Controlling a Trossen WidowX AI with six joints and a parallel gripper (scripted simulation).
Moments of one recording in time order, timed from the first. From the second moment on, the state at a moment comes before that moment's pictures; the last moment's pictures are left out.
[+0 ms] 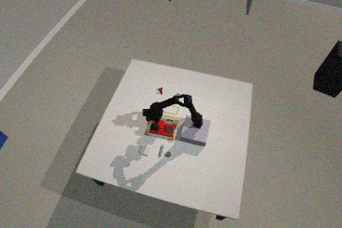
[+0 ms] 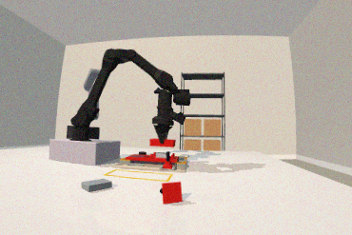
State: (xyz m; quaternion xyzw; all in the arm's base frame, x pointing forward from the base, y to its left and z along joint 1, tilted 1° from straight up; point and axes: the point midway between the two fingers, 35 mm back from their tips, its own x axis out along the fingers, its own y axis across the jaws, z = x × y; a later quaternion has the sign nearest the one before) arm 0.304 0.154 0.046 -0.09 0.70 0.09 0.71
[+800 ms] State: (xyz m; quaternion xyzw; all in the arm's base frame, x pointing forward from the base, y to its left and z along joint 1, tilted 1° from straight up) arm 0.329 0.087 0.065 -0.09 0.69 0.09 0.71
